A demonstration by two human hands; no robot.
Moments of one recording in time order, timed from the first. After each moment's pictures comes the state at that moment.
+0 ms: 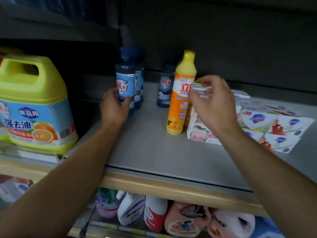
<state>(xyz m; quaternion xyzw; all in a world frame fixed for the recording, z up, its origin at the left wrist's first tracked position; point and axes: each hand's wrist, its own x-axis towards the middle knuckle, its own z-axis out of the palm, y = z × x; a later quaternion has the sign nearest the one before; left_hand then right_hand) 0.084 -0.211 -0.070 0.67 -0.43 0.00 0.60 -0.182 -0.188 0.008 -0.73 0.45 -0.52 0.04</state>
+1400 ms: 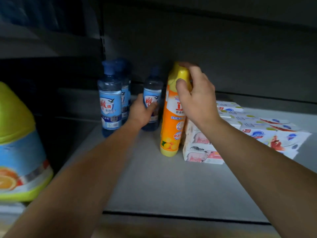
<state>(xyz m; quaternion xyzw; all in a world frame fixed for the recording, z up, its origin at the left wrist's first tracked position) 0.027 -0.320 -0.044 0.60 -0.57 -0.17 0.54 -0.145 -0.240 0.044 -0.74 0.41 -0.53 0.03</state>
